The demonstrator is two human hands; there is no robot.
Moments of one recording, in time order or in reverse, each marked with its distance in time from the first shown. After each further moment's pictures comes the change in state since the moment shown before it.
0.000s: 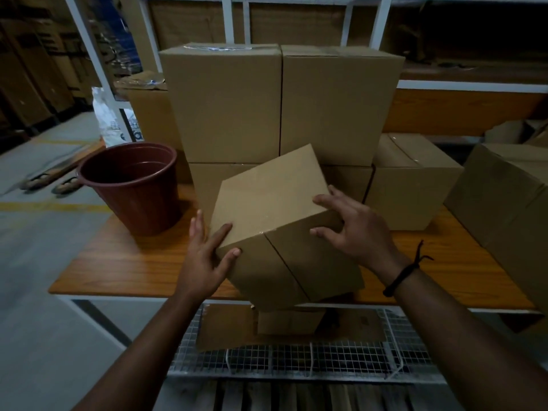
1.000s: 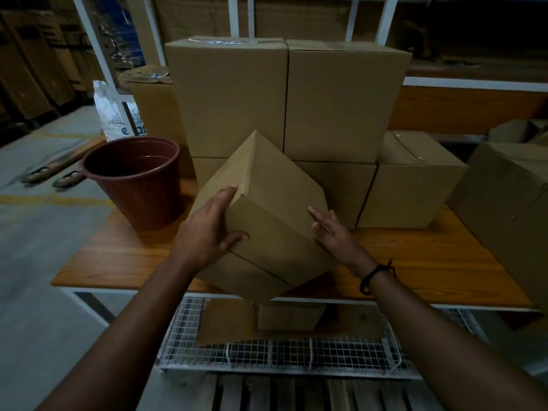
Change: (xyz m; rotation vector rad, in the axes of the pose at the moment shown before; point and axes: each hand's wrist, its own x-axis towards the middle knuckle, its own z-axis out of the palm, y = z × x) left_hand 0.032 0.045 -0.044 0.192 -0.011 0.219; right_hand -0.004 0.025 0.072 0.646 -0.324 0.388
